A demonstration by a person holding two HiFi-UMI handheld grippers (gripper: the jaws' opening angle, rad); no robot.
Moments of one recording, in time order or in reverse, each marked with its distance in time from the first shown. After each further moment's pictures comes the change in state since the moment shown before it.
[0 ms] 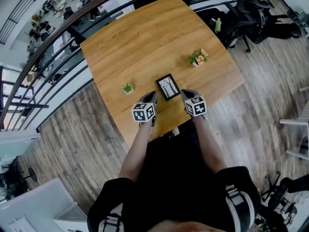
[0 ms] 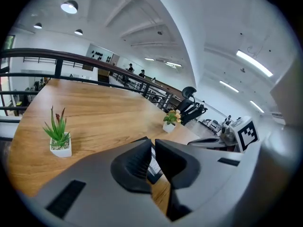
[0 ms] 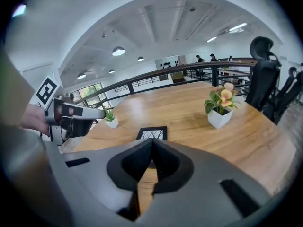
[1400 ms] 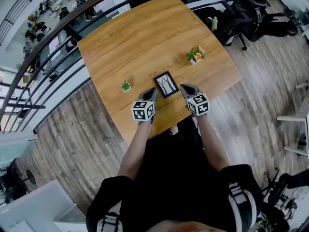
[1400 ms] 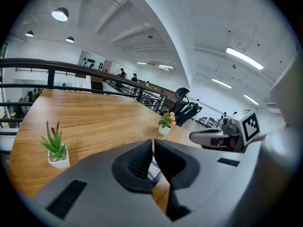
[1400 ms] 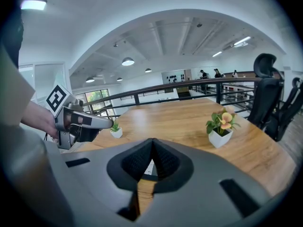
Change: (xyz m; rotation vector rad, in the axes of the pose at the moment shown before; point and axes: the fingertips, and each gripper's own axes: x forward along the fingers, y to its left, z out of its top) left arm -0.004 -0.014 0.013 0.090 -0.051 -0.041; right arm -0.025 0.009 0.038 -0.101 -0.150 0.033
